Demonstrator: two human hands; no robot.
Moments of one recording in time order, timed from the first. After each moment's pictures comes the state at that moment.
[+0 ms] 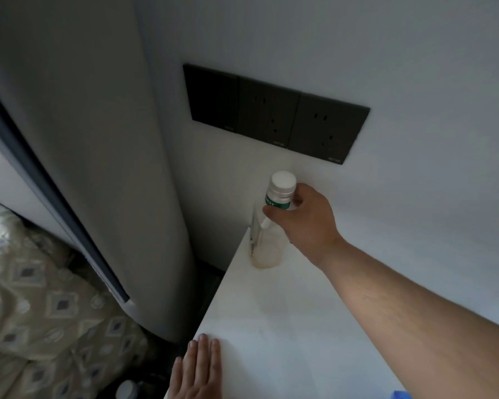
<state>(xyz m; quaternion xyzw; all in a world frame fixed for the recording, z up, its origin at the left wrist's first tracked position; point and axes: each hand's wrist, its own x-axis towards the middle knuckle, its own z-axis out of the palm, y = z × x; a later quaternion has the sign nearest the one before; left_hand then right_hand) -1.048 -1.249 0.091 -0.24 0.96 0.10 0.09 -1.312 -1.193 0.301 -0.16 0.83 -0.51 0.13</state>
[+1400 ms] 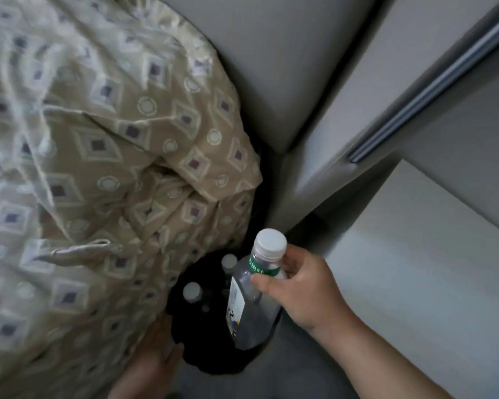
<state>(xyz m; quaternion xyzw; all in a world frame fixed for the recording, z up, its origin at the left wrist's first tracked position) -0.759 -1.355 -0.032 -0.44 0.82 0.37 0.09 -1.011 -1.273 0.157 -0.25 0.77 -0.43 0.39</state>
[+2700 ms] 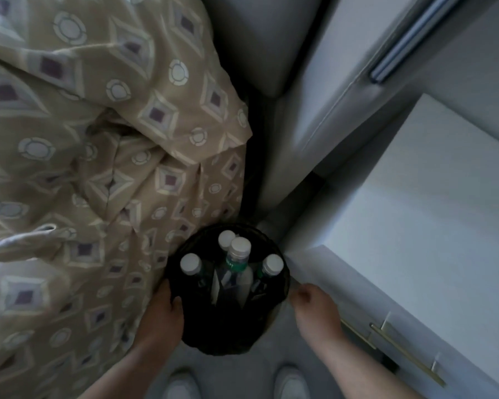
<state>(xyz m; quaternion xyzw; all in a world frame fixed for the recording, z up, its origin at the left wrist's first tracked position) -0.819 -1.358 -0.015 -0.57 0.69 0.45 0.06 -0.999 -1.192 -0.006 -0.04 0.90 -0.22 0.38</state>
